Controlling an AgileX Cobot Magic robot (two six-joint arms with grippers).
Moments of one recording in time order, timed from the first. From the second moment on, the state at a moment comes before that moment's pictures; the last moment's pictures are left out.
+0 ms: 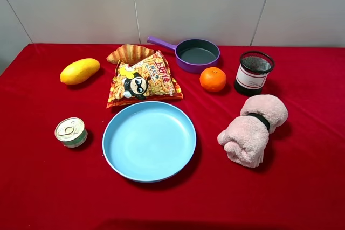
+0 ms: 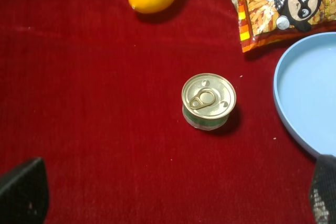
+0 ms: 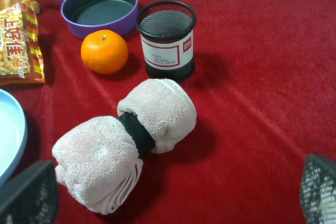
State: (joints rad) left arm -0.11 0.00 -0.49 0.04 1.05 -0.01; right arm 0.16 -0.01 -0.50 0.01 1.03 0.02
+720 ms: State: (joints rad) left arm -0.11 0.00 -0.49 0.04 1.05 -0.01; right arm 0.16 -0.01 -0.50 0.01 1.03 0.02
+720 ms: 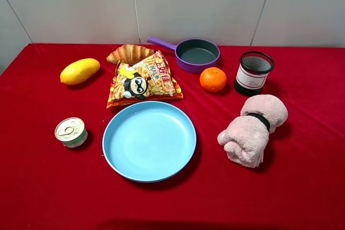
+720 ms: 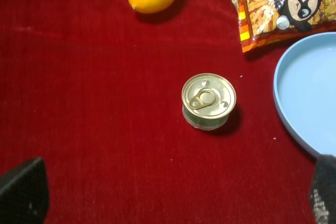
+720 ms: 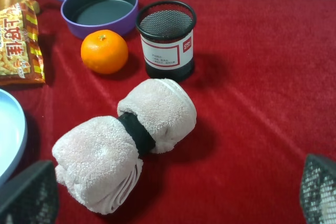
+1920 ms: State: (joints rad) left arm -0.11 0.00 -0.49 0.04 1.05 -0.01; right arm 0.16 -0.01 -0.50 0.01 1.03 0.02
